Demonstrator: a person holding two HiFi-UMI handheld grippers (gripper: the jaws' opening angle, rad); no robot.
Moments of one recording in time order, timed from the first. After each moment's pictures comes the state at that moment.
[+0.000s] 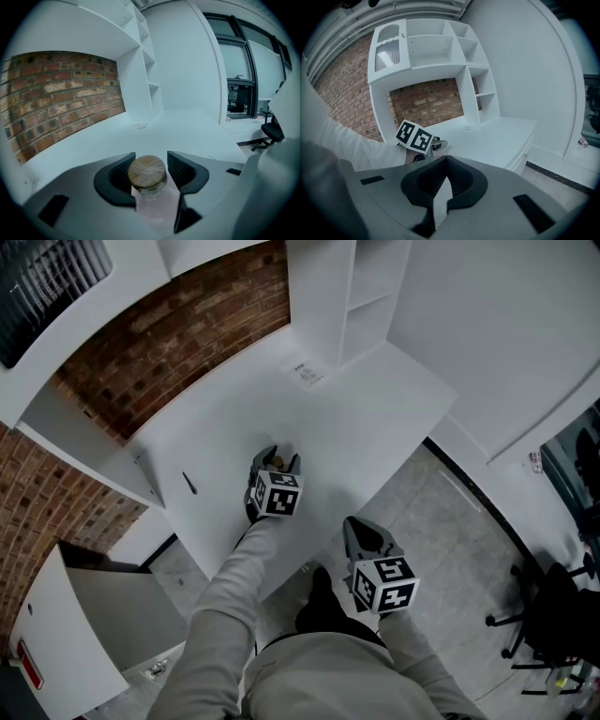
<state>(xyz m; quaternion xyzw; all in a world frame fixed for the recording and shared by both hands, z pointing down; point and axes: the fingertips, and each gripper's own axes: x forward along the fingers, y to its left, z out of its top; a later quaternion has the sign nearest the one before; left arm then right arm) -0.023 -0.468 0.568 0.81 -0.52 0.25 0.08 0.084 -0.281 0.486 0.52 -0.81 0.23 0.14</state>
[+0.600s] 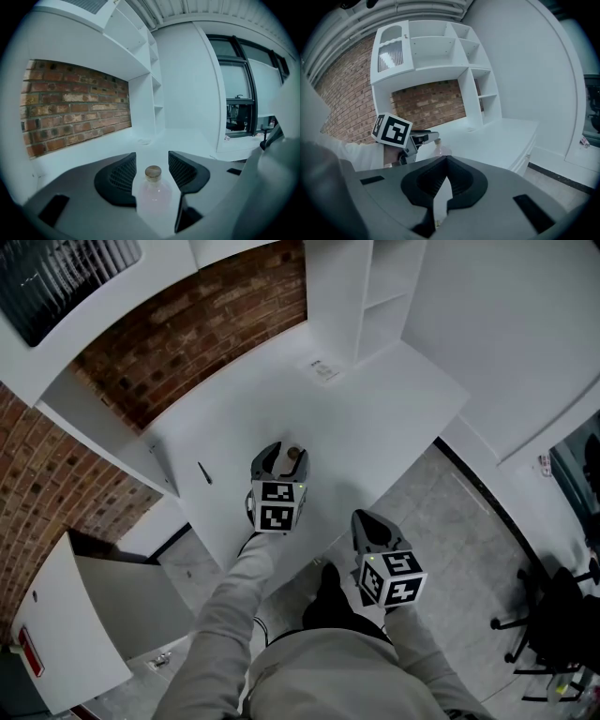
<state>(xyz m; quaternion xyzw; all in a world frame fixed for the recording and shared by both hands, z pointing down) -0.049 -0.420 0.493 0.83 -0.53 0.16 0.06 0.069 -0.276 0.481 0.52 -0.81 0.22 0.13</state>
